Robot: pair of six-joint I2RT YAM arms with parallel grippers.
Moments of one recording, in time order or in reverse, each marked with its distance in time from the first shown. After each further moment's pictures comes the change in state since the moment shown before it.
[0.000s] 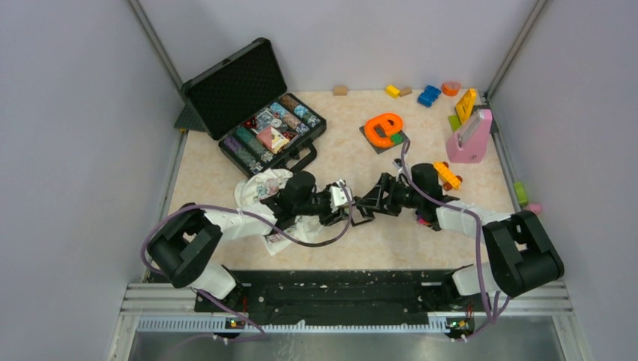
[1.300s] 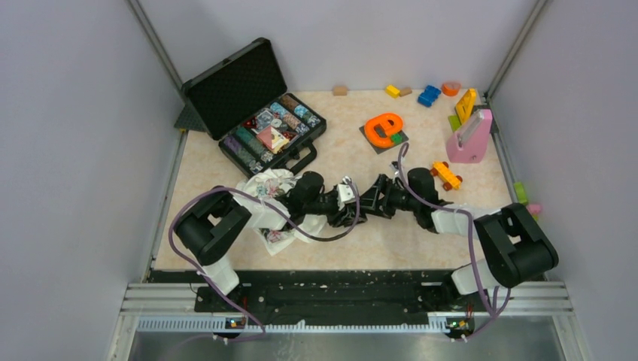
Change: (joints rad) left arm 0.002 0.210 0.037 0.189 0.075 -0.130; right arm 0.047 0.043 -0.050 0.195 -0.001 0.139
